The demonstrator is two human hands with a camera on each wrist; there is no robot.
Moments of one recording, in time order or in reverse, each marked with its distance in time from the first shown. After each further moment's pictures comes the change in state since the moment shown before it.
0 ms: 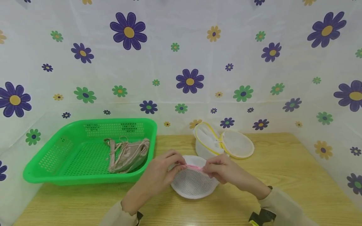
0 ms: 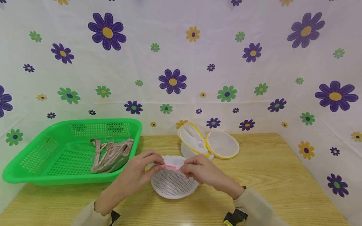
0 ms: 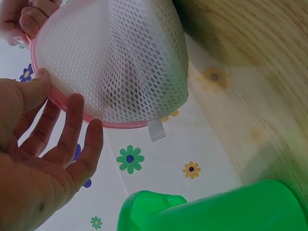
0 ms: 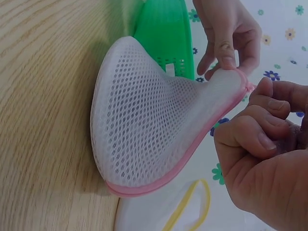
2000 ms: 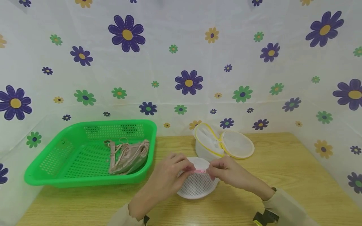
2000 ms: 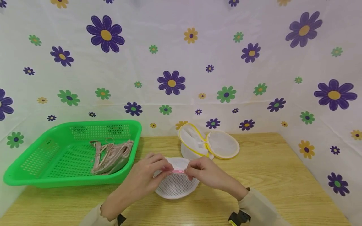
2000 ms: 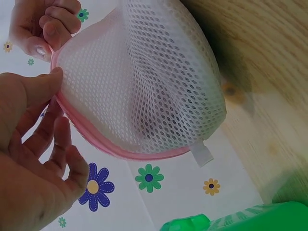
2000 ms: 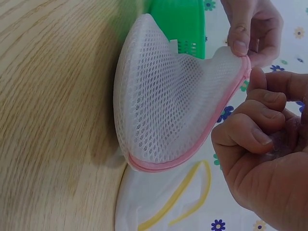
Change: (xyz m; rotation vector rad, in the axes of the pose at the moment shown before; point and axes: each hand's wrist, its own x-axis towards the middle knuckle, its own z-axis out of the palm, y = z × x) left_hand 0.007 0.019 0.011 0.156 -0.016 0.086; right_hand -0.006 0.009 -0.009 -0.206 0.034 -0.093
